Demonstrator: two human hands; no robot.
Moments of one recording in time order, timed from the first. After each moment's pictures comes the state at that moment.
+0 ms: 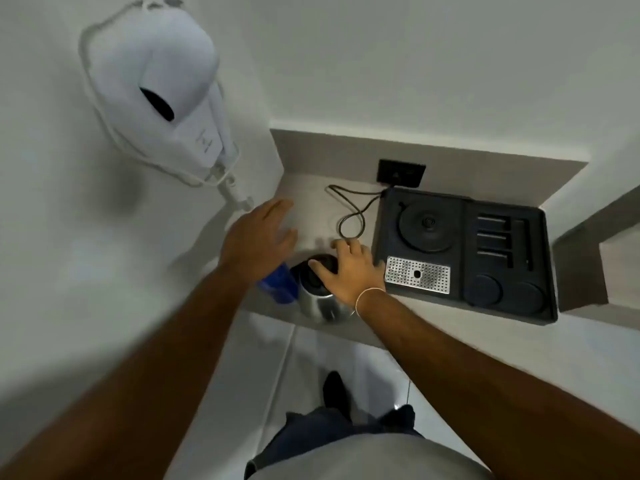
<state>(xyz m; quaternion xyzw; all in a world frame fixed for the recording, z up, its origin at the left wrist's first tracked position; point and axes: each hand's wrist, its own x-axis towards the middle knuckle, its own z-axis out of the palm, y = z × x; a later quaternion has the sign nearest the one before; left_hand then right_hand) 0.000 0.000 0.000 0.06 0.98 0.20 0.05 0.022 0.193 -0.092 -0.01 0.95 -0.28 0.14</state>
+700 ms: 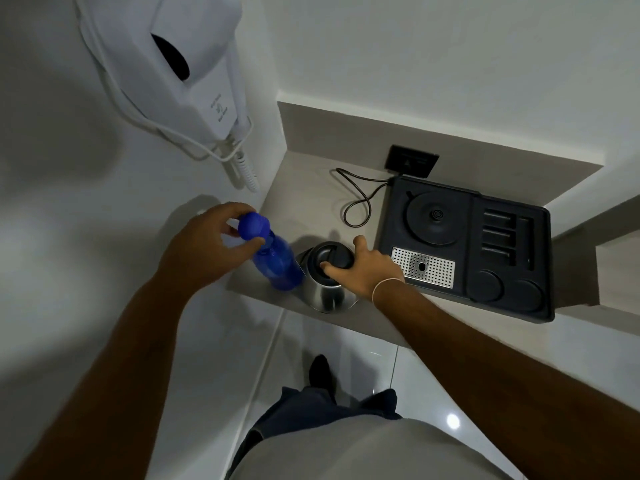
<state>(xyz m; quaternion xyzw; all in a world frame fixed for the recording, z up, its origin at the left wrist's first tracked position) 0.028 -0.091 -0.011 -0.04 0.94 0.34 0.07 0.012 0.200 -0.110 0.00 0.94 -0.23 0.24</state>
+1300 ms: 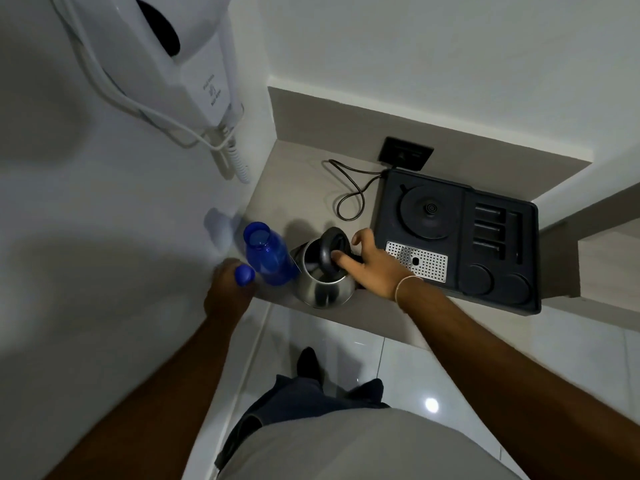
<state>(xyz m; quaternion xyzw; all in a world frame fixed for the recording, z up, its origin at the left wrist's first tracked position) 0.056 -0.084 -0.186 -0.23 0.90 0.35 0.14 0.010 0.224 -0.114 -0.01 0.87 -0.40 0.29</state>
